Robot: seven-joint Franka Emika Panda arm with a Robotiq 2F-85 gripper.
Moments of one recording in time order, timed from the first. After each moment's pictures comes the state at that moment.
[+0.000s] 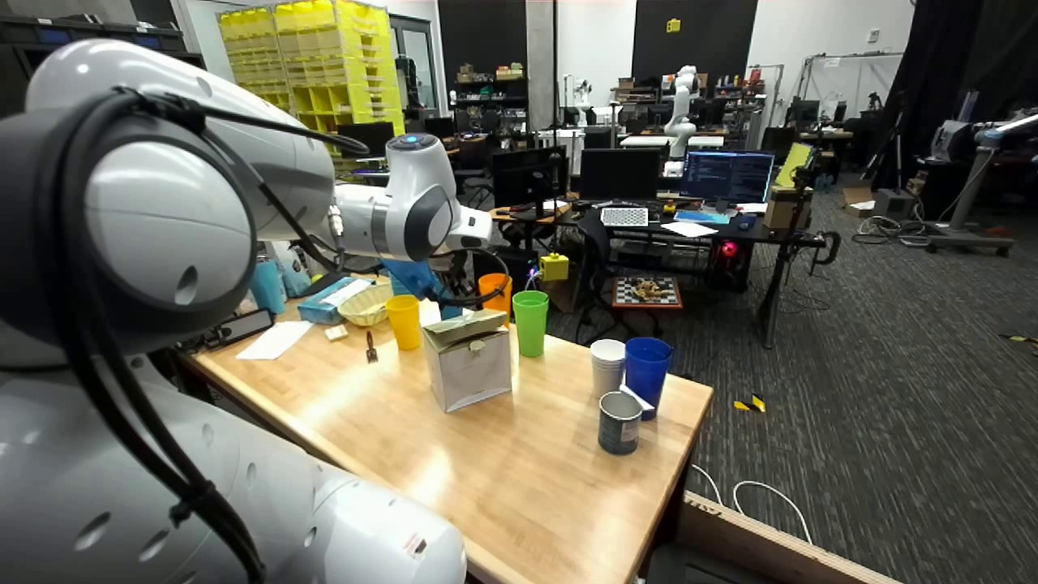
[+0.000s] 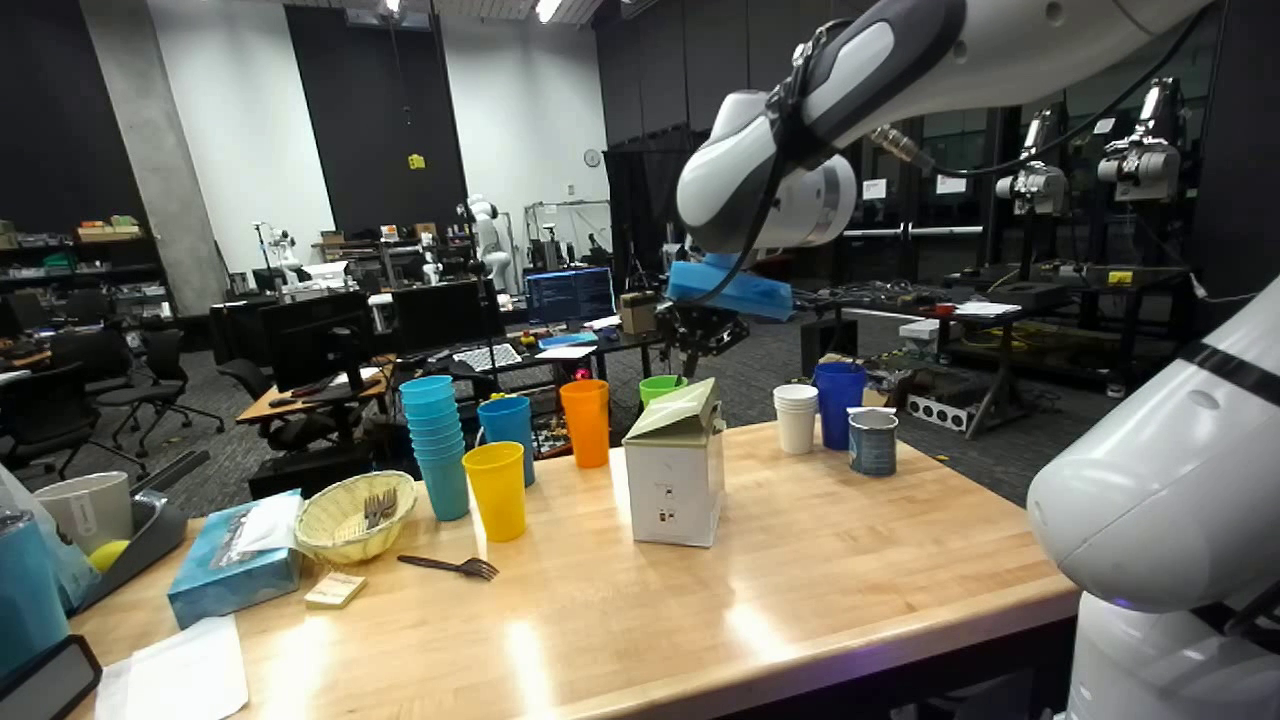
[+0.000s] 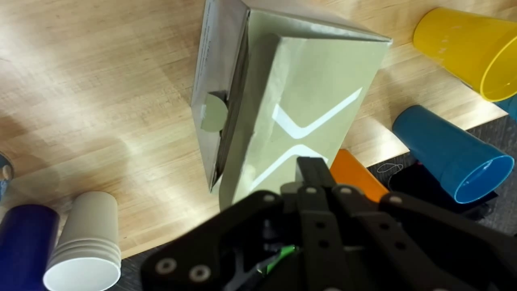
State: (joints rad) arm 0.13 -0.53 0.29 -2.53 0.23 2.45 0.60
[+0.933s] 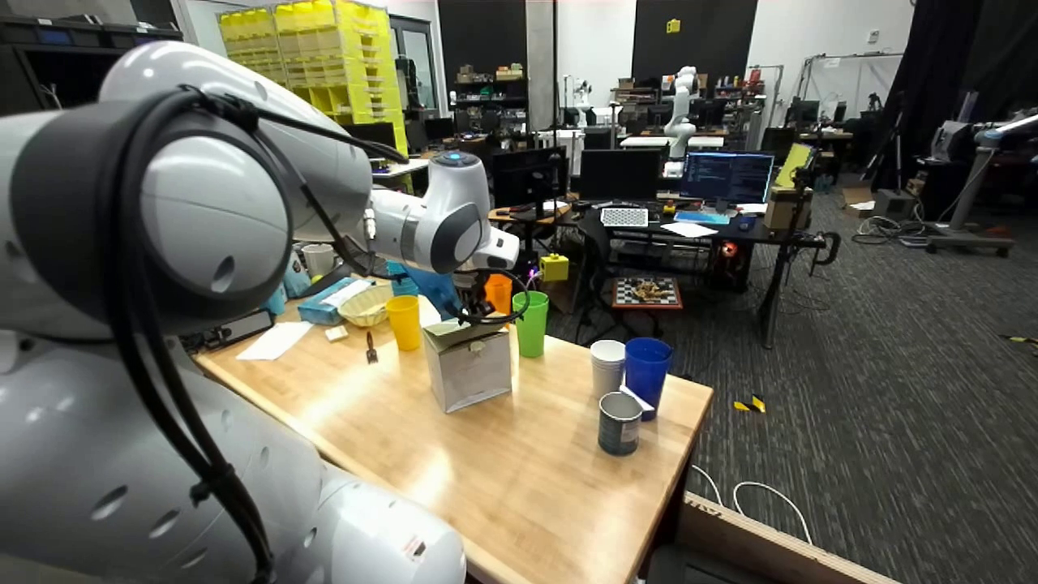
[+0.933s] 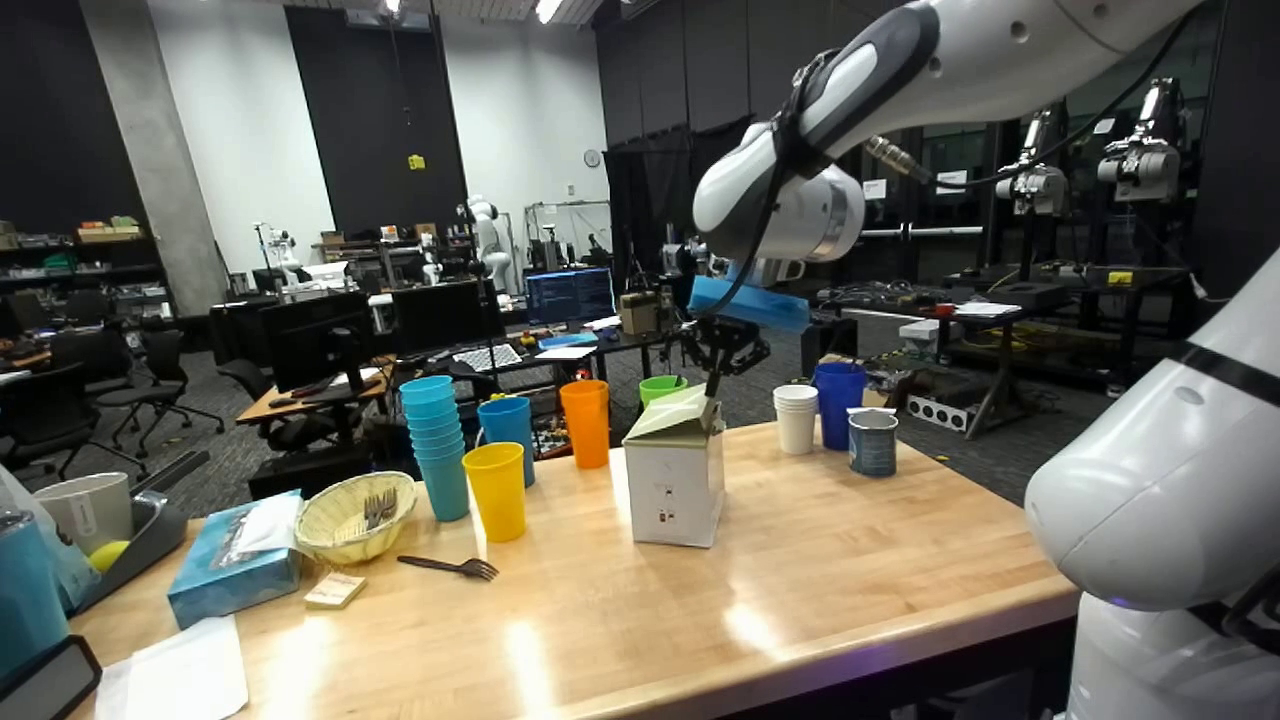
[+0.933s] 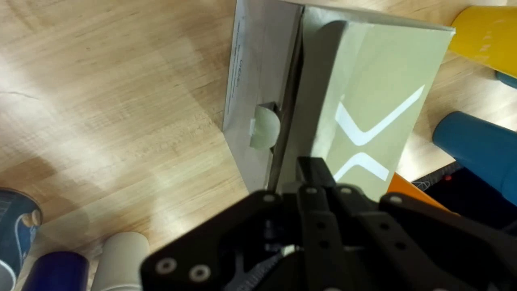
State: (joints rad) arm 0.11 -0.46 0.22 -2.53 0.30 2.41 0.54
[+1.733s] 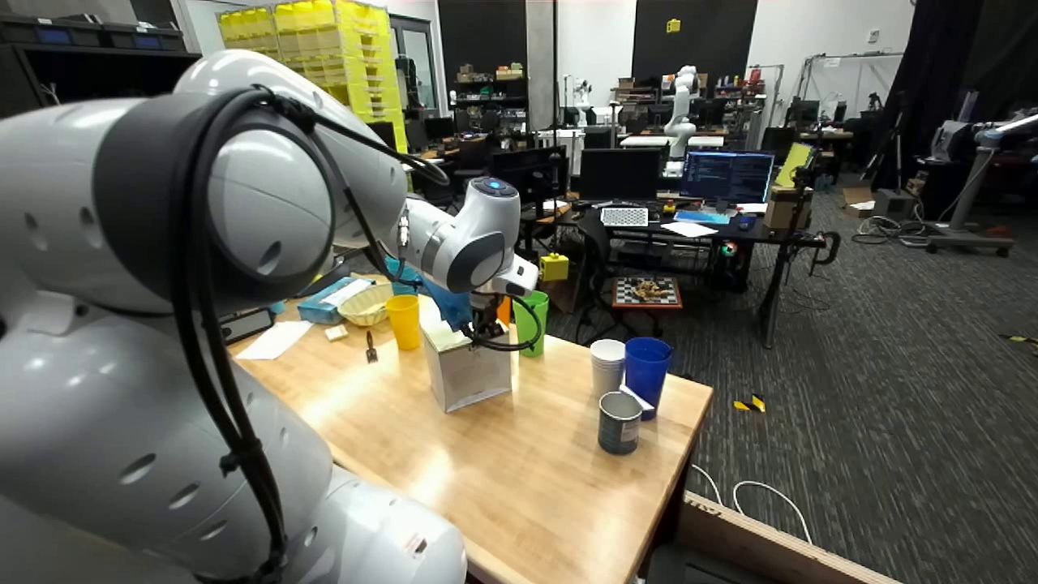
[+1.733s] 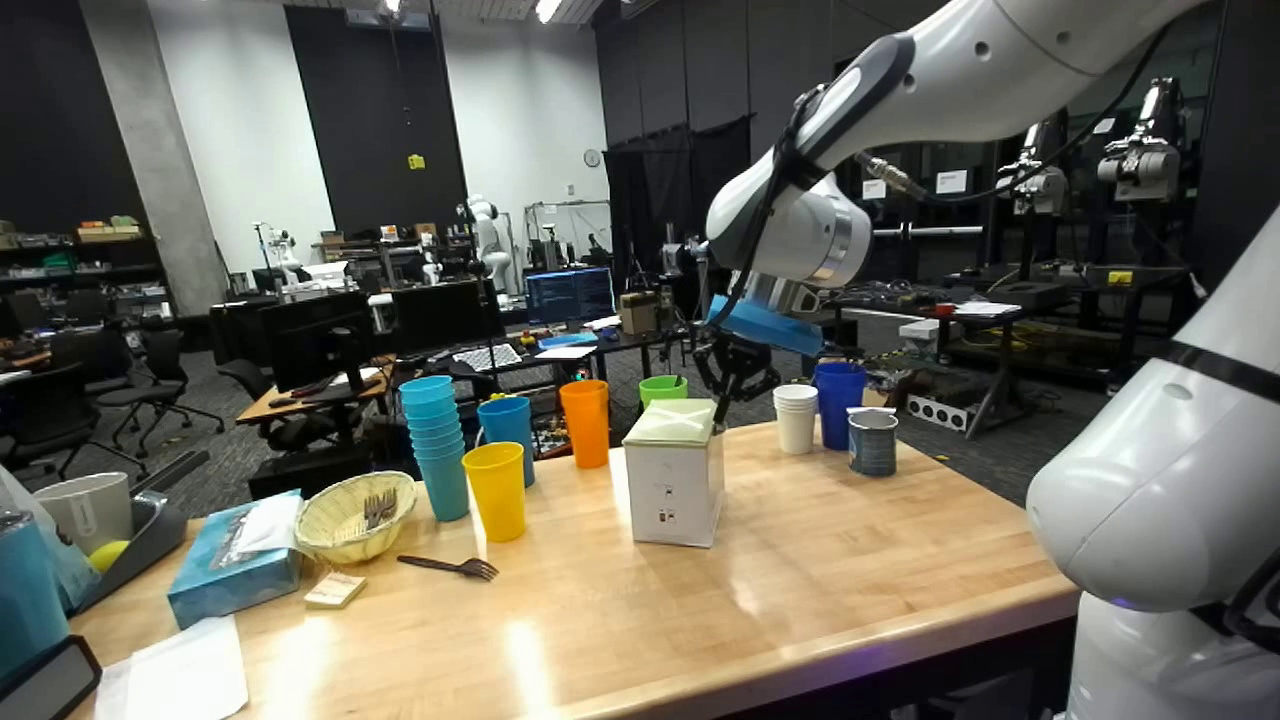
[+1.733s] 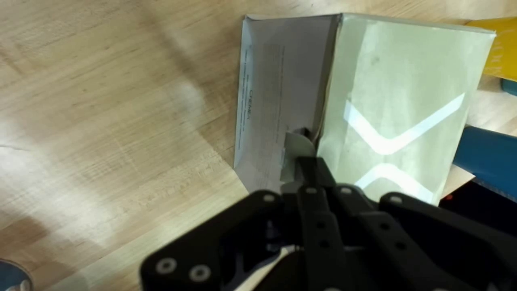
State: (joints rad) arm 0.13 -0.39 0.14 -2.56 0.46 2.41 0.42
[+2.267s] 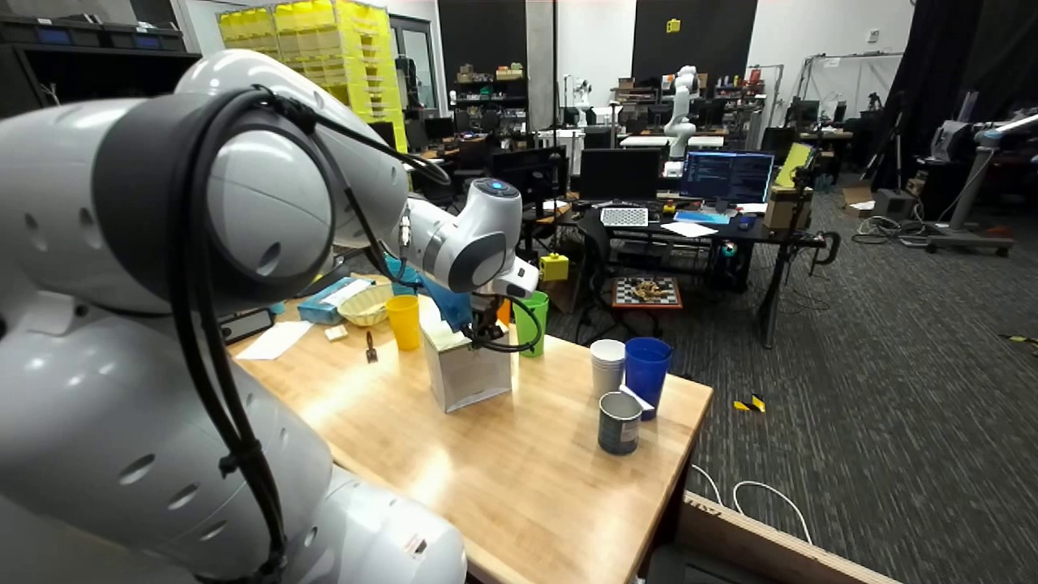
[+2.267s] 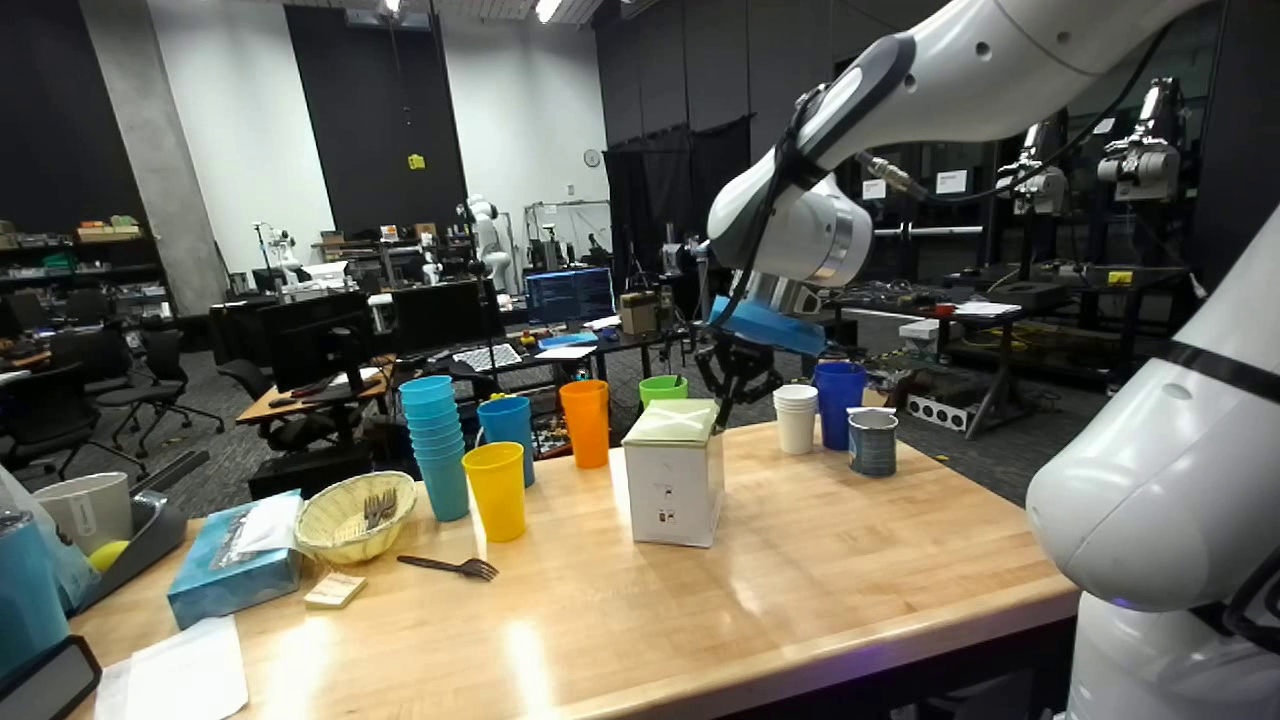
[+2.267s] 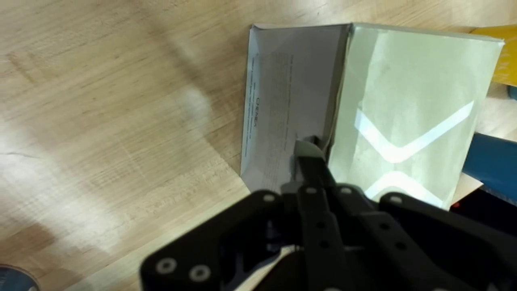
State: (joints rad) arm 0.13 -0.39 0.14 -2.56 0.45 2.38 0.42
